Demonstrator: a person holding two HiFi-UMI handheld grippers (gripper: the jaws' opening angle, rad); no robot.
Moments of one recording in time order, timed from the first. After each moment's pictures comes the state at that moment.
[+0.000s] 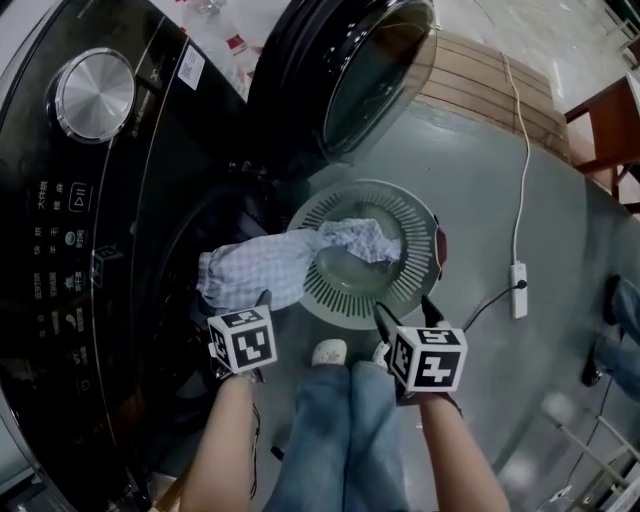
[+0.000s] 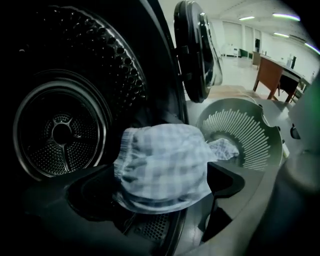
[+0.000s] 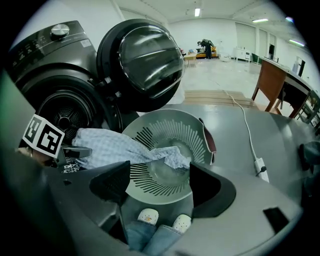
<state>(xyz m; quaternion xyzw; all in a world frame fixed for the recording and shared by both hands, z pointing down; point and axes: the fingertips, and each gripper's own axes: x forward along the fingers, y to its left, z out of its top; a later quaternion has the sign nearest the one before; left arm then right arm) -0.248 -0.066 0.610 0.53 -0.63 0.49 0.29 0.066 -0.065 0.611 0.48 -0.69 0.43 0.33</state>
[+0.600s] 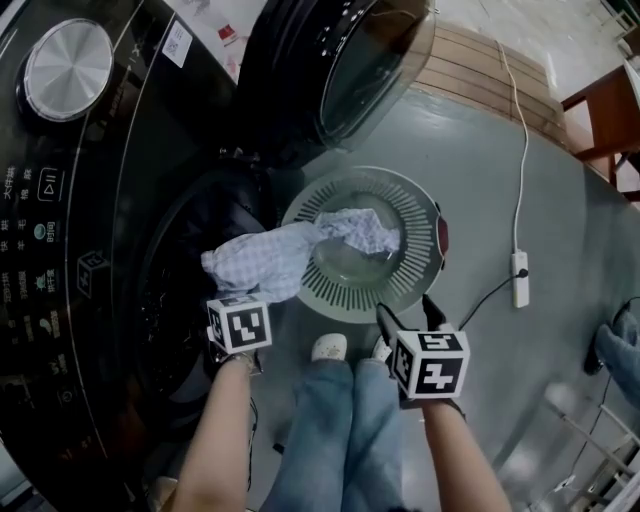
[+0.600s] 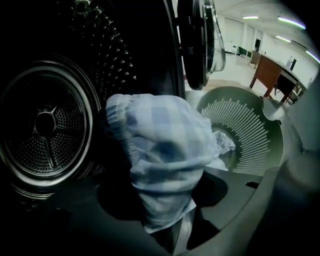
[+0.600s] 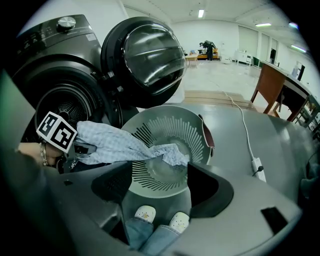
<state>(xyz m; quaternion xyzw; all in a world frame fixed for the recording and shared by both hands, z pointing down) -0.252 -0.063 0.660 0.53 -0.59 0.50 0.33 0.063 -0.049 0.617 0.48 -0.69 0.41 0.34</state>
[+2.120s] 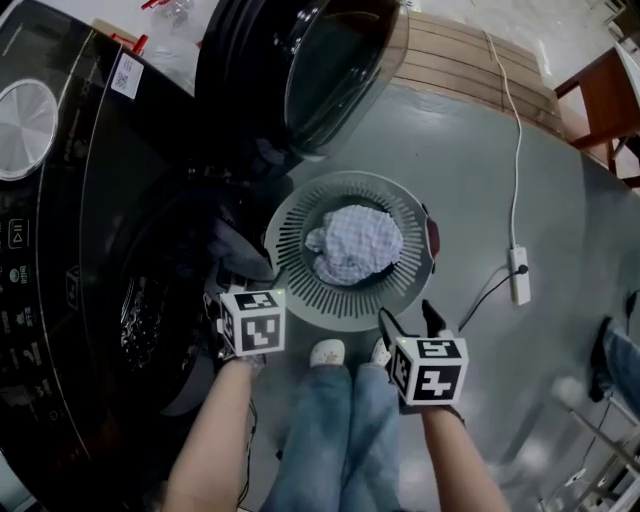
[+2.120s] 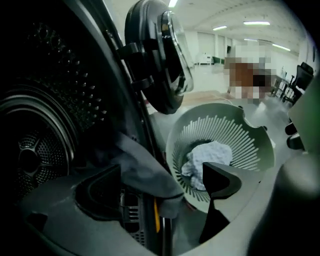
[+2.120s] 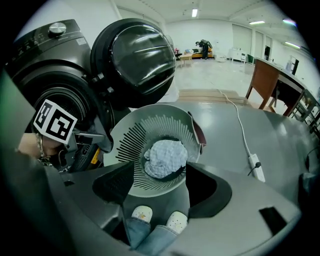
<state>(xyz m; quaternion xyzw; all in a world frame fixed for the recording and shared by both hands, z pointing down) -0.175 -0.128 0.648 0.64 -0.55 0.48 0.24 0.092 -0.048 0.628 0.50 -0.68 0.43 0.34</state>
